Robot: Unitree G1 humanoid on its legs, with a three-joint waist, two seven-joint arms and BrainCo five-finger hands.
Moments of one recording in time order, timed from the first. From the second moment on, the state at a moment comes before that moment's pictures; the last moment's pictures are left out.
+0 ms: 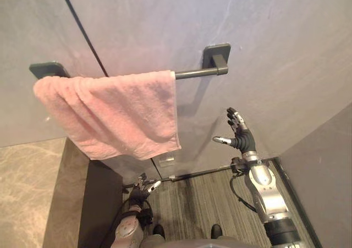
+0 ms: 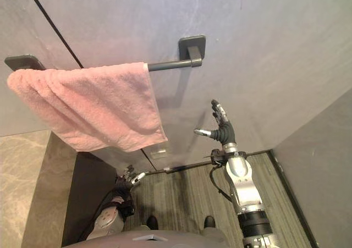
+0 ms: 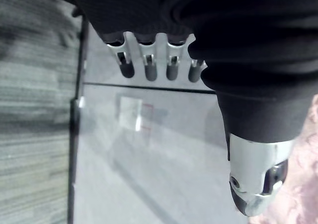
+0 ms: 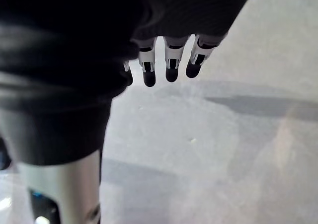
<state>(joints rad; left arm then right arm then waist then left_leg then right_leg) 0.28 0.03 -0.08 0.30 -0.28 -0.08 0.07 -0.07 -0.21 0.13 0.03 0.15 -0.13 -0.01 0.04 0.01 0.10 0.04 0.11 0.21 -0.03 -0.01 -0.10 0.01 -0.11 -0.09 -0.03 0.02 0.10</state>
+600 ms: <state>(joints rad) 0.36 -0.01 0.00 -0.08 -0.33 -0.13 0.16 -0.35 -0.28 0.21 0.03 0.22 -0.13 -0.04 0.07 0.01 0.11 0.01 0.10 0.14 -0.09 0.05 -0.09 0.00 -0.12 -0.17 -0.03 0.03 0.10</state>
